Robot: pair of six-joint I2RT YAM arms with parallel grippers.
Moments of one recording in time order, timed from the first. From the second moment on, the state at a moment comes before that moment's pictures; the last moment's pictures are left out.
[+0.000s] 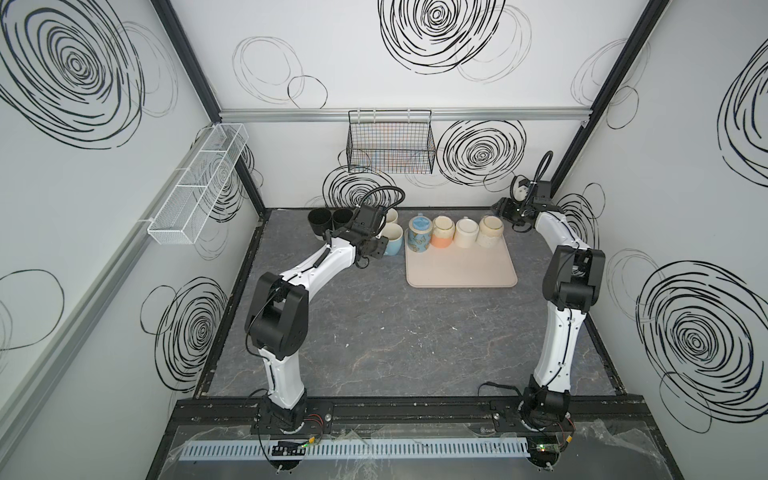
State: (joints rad) left arm -0.43 1.84 1.48 -0.49 -0.14 0.01; right arm -0.13 2.32 2.02 -0.44 -0.41 0.28
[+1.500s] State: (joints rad) left arm -0.62 1.60 1.09 -0.29 -0.10 -0.16; right arm 0.01 1.75 1.36 -0.45 -0.45 0.34
